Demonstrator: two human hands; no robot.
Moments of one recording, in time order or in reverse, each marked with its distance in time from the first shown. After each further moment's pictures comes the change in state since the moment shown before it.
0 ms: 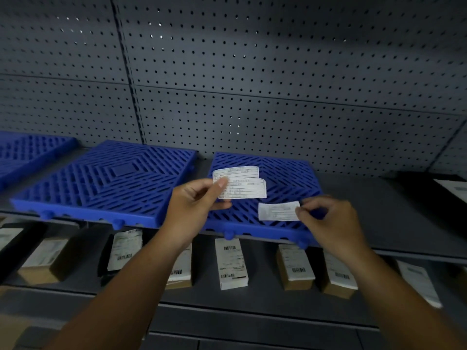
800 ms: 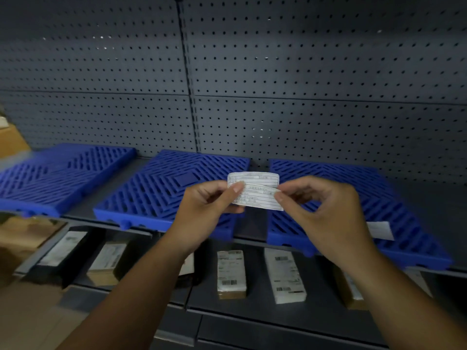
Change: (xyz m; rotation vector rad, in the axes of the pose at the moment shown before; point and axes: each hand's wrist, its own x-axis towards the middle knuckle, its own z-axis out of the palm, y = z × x) left_hand 0.011 0.025 -0.124 0.055 -0.070 0.052; right_hand -0.009 -0.155 0.101 0.325 -0.054 -0.276
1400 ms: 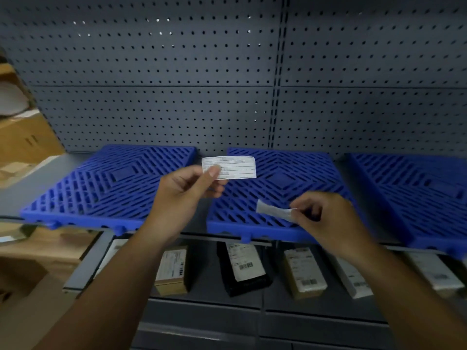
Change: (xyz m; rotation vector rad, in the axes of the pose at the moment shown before) left_hand 0.013 0.009 -0.282 0.086 0.043 0.069; right_hand 0.023 -0.043 0.221 -0.415 -0.207 0.228
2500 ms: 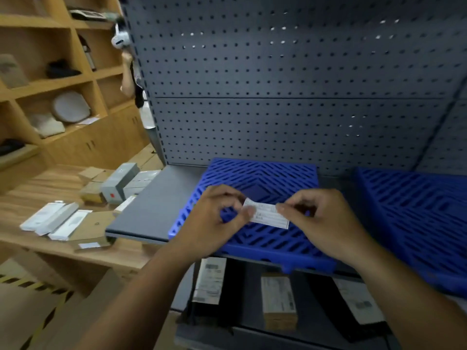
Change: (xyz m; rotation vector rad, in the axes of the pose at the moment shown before) left_hand 0.019 -0.038 -0.283 0.636 -0.139 0.154; right_hand 0.095 -0.249 0.208 0.309 -0.061 -0.164
